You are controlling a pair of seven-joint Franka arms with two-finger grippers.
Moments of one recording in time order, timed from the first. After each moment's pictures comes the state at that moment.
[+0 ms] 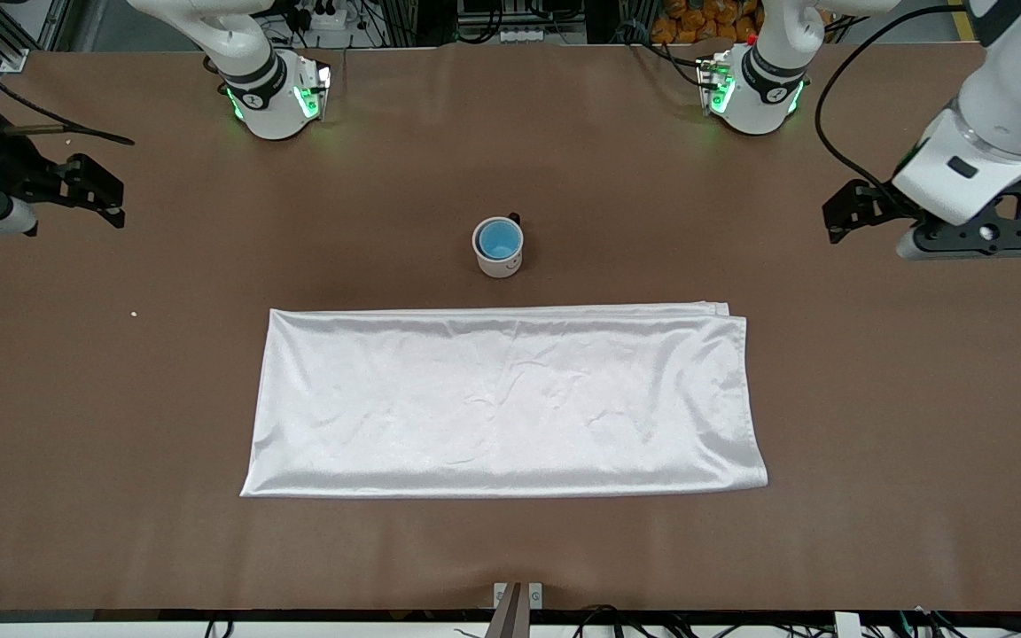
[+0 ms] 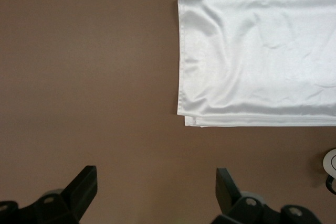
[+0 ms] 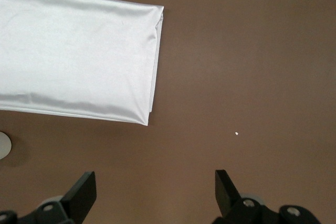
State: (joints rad) left arm -0.31 0.03 0.10 -1.56 0.05 1.57 -0.21; right arm 0.01 -0.02 0.09 -1.53 -0.07 1.53 -0.03
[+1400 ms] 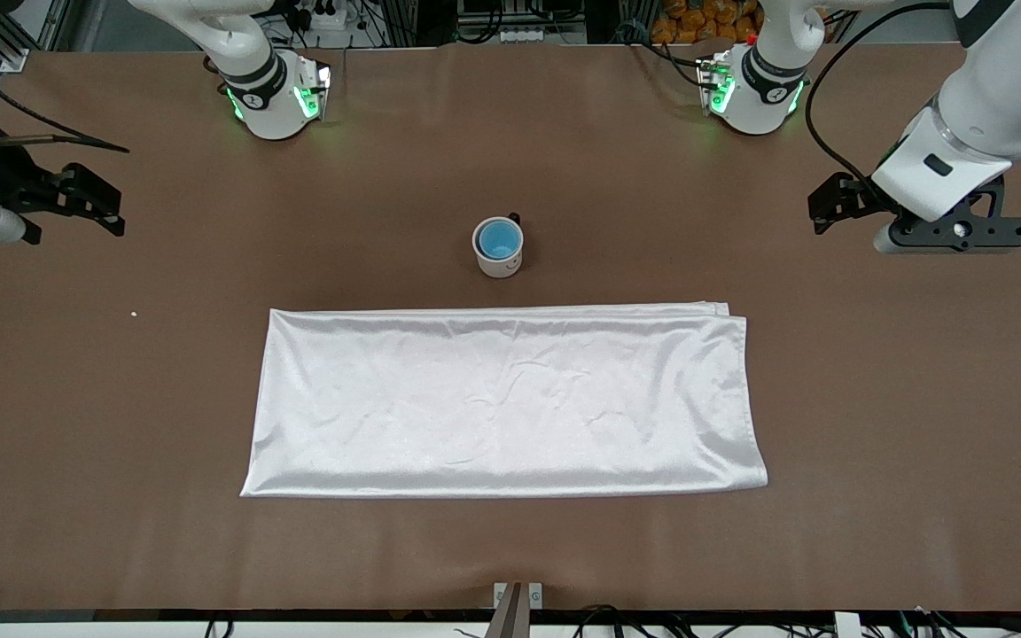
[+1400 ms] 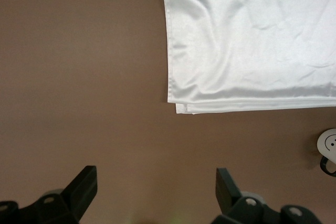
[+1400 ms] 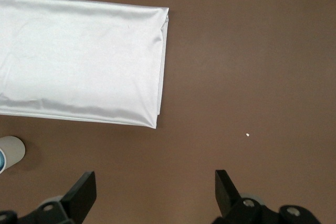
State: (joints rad) left arm -0.12 0.01 -0.13 -1.60 0.04 1.55 -0.20; right arm -0.02 0.00 0.09 -1.53 -0.01 1.54 -0.03
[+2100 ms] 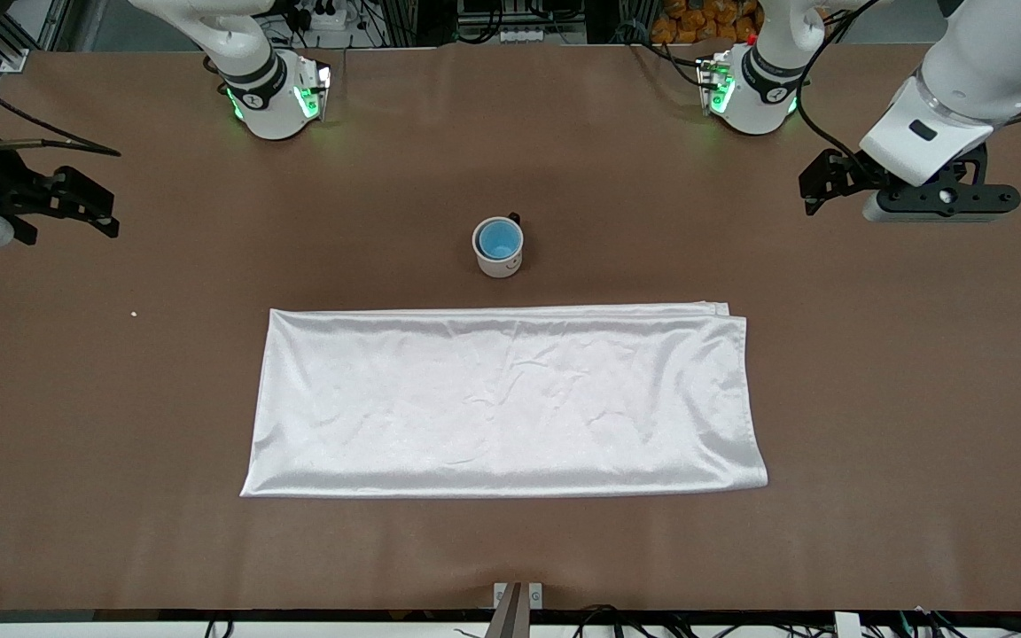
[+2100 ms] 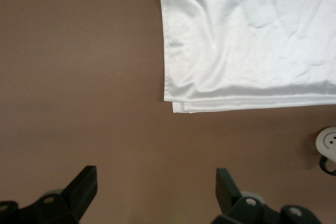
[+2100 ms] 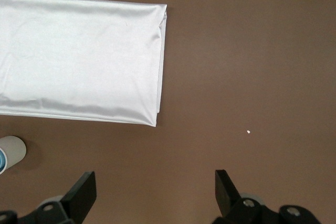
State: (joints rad) left arm -0.11 -0.12 -0.14 -1.78 0.01 1.65 -0.20; right arm -0.04 0.00 0.10 -1.54 0.00 1.54 -0.03
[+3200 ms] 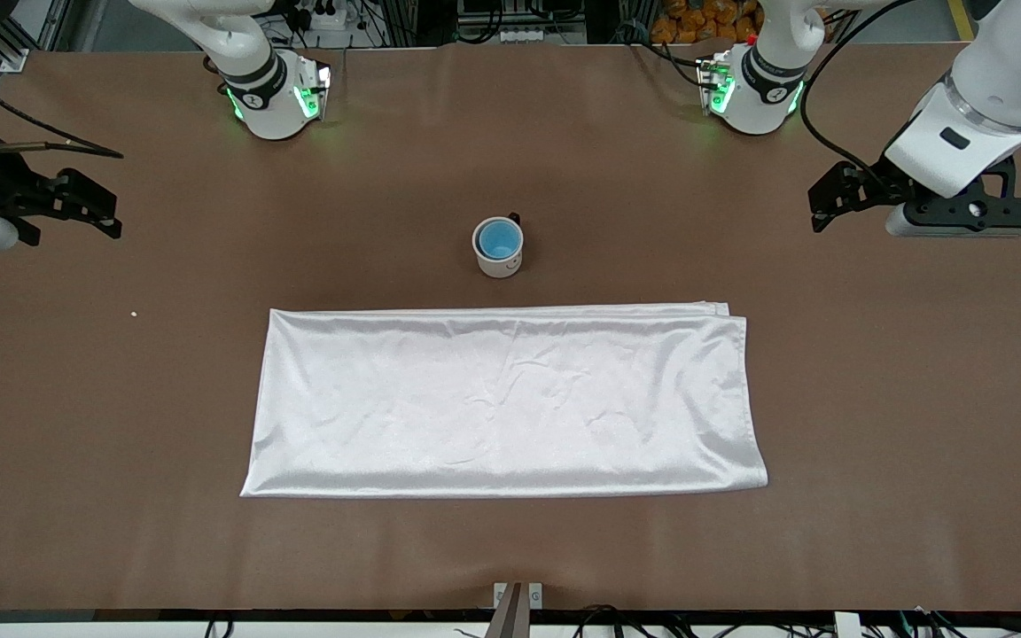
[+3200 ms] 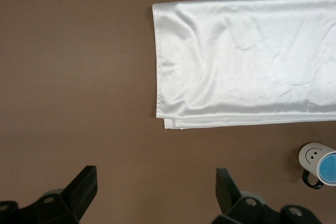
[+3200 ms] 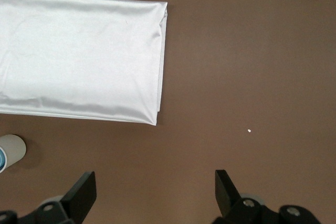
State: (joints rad) left arm -0.10 -0.05 -0.14 -1.66 -0.01 1.65 -0.20; right arm -0.04 0.00 0.10 -1.54 0.00 1.53 -0.03
